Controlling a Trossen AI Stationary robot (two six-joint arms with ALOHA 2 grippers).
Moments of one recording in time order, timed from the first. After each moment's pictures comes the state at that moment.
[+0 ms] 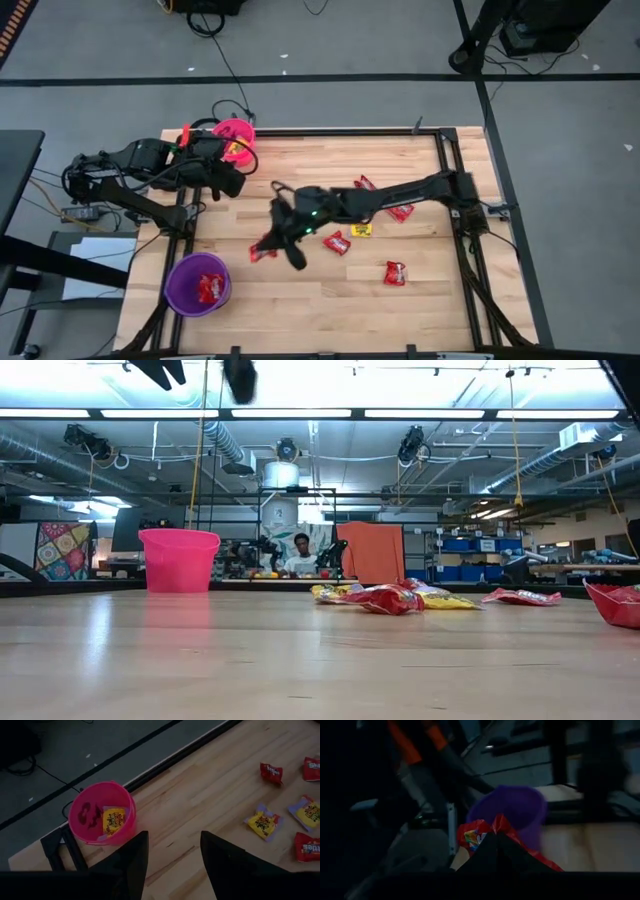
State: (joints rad) left arm -0.08 1.16 1.54 -1.51 -0.71 -0.87; right arm 0.10 2.06 1.76 0.05 -0.35 0.30
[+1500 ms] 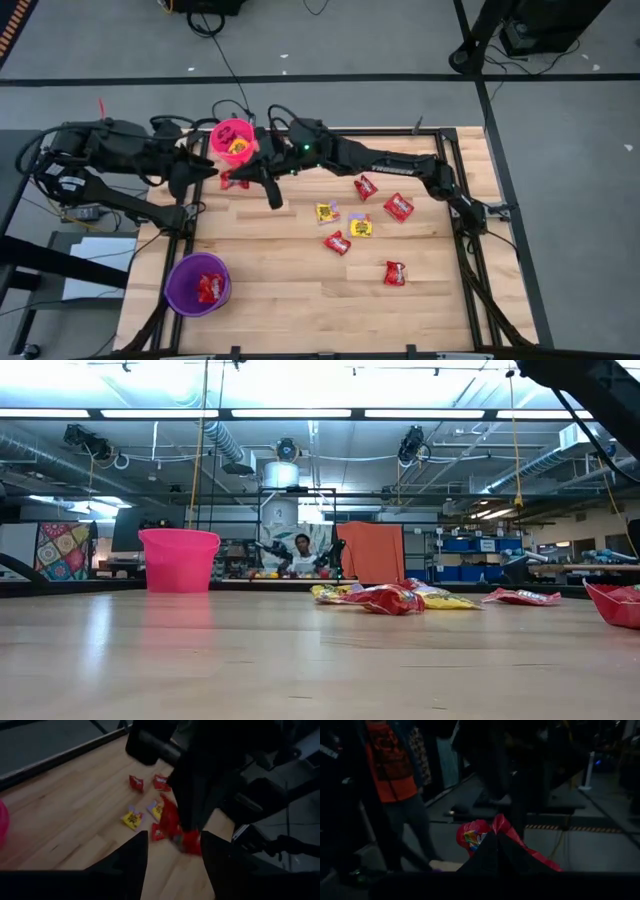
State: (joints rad) left arm -0.09 0.96 1.69 -1.29 -0.25 -0.79; right arm -0.11 2.22 2.32 -0.10 -0.37 0.08
